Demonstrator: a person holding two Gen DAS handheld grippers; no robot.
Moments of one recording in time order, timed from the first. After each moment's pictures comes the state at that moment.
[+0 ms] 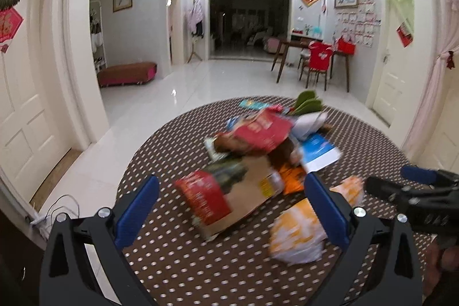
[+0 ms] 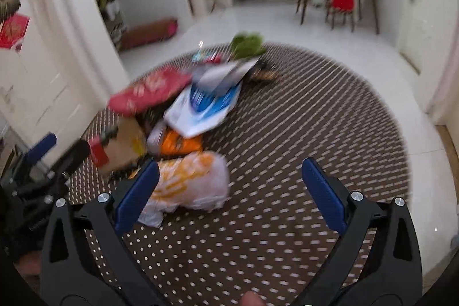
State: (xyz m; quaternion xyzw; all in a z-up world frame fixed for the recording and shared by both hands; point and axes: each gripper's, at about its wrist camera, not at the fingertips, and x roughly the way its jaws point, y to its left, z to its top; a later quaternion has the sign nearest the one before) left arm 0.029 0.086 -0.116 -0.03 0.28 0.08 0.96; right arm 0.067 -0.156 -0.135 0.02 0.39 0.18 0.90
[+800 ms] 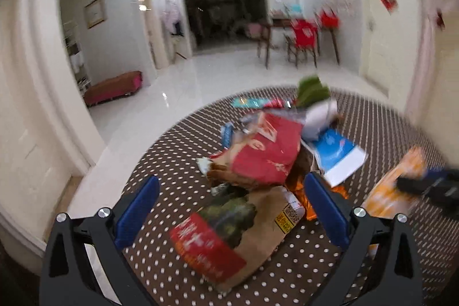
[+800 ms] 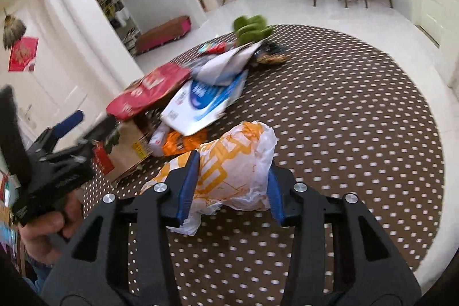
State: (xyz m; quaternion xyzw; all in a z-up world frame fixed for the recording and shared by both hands) left arm 0.107 0.078 -0.123 0.08 0.32 0.03 0.94; right arm 0.073 -0.196 -0.141 0.10 0.40 0.21 0.89
